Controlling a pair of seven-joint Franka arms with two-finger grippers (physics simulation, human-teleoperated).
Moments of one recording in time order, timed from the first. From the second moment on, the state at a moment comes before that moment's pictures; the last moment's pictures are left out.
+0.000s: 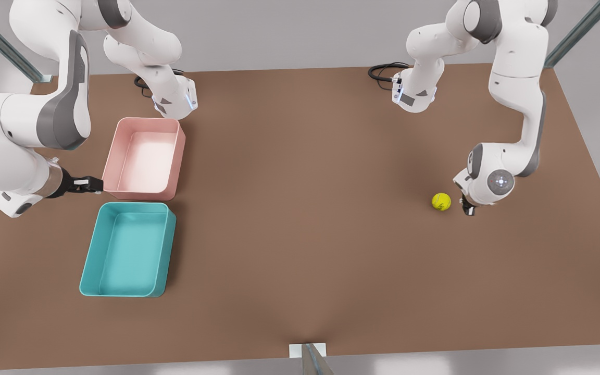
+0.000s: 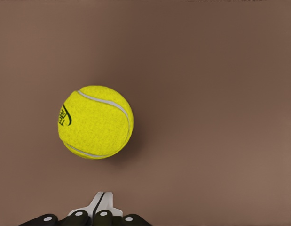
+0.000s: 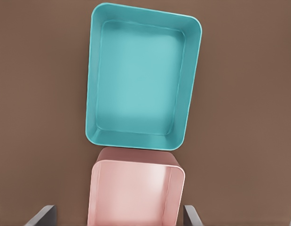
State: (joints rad) left arm 0.15 0.37 -0.04 -2.20 0.30 2.38 1.59; right arm -0.01 0.24 0.00 -1.36 -0.10 1.38 -0.08
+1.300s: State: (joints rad) left arm -0.10 0.34 -0.06 -1.77 -0.11 2.15 1.08; right arm 0.00 0.24 0.00 -1.36 -0.11 1.38 -0.08
